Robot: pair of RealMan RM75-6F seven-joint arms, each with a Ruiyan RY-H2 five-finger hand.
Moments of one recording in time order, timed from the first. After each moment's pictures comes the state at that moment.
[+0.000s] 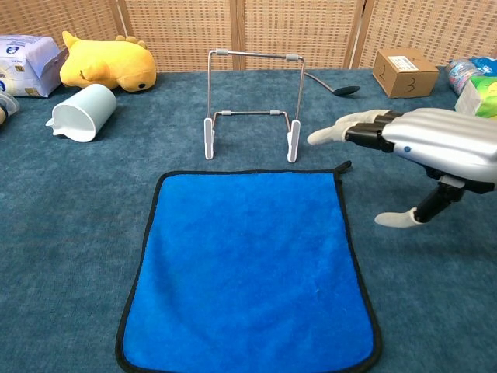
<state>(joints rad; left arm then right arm) -0.17 -1.08 0.02 -1.84 1.70 1.45 0.06 0.55 -1.43 0.04 -1.48 -1.77 1.08 -0.04</state>
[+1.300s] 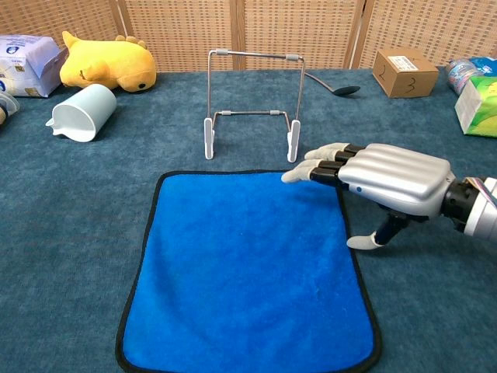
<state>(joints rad) -0.17 -1.10 0.03 -1.81 1.68 1.44 0.04 0.64 -1.65 -0.02 -1.15 -1.78 1.09 -0.01</state>
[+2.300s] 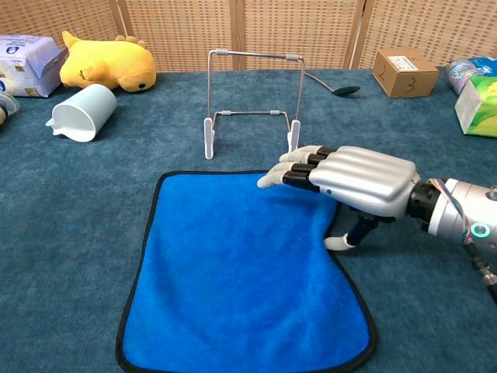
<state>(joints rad) -0.17 -1.11 0.03 -1.77 1.68 1.45 0.01 0.70 -1.72 -0.03 -1.12 -1.75 1.07 -0.02</state>
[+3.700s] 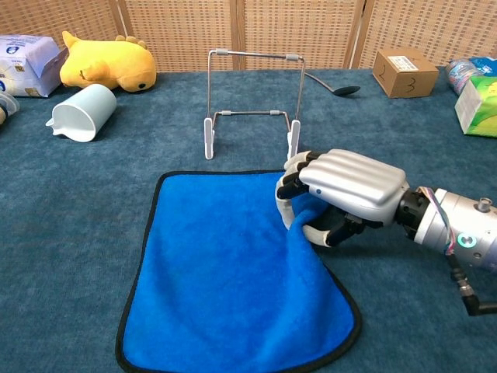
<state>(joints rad) -0.22 -1.13 0.02 -1.69 1.71 1.38 0.13 0.70 -1.81 -0.05 -1.02 -1.76 1.18 0.11</state>
